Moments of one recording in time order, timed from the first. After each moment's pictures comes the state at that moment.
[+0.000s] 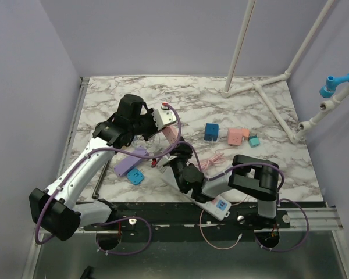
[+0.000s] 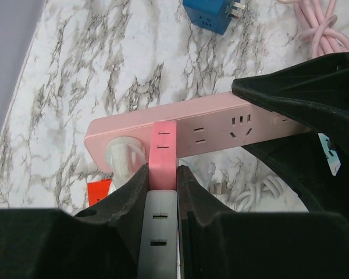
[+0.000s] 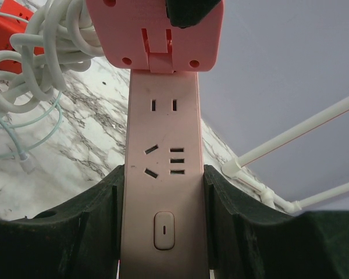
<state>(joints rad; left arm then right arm) -0.50 1.21 1.16 -0.56 0.38 0.67 1.26 1.91 0.73 1.39 0.93 -0.96</state>
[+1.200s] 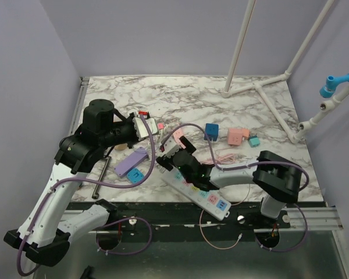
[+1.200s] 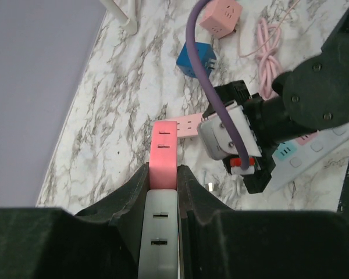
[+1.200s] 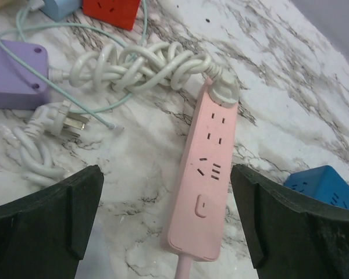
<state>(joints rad) -0.49 0.97 1.32 -0.80 0.50 0.70 1.16 1.78 0.83 0.57 0.69 -0.21</state>
